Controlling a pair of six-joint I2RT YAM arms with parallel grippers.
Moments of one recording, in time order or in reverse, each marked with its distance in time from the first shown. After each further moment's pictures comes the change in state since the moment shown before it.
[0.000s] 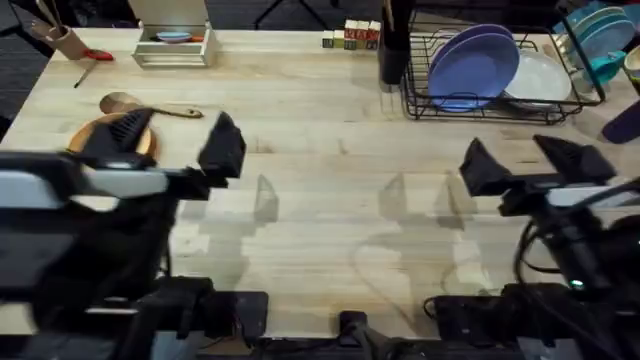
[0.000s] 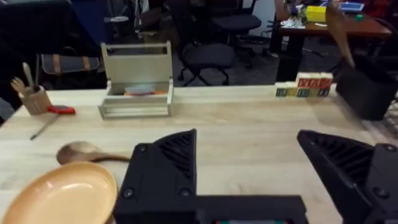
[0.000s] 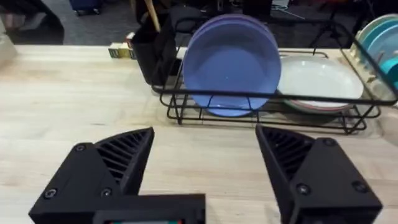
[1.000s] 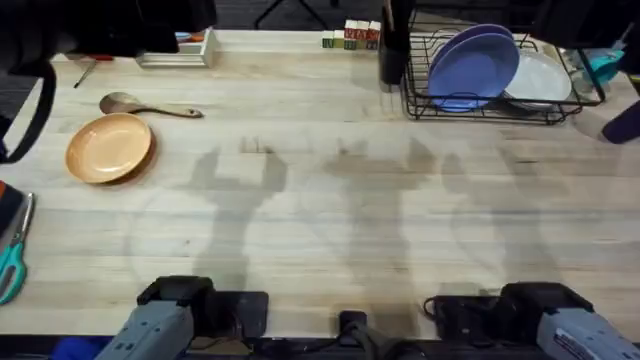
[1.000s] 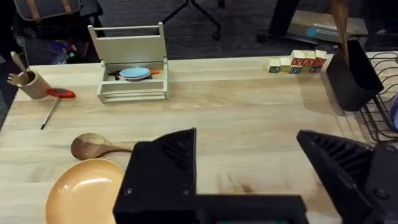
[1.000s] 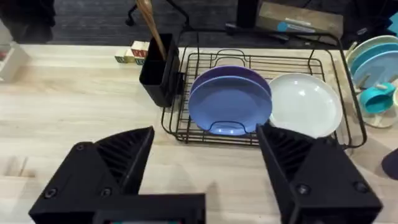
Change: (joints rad) left arm 0.000 0.839 0.995 -0.549 0.029 0.017; right arm 0.000 0.870 1.023 -0.447 0.000 0.004
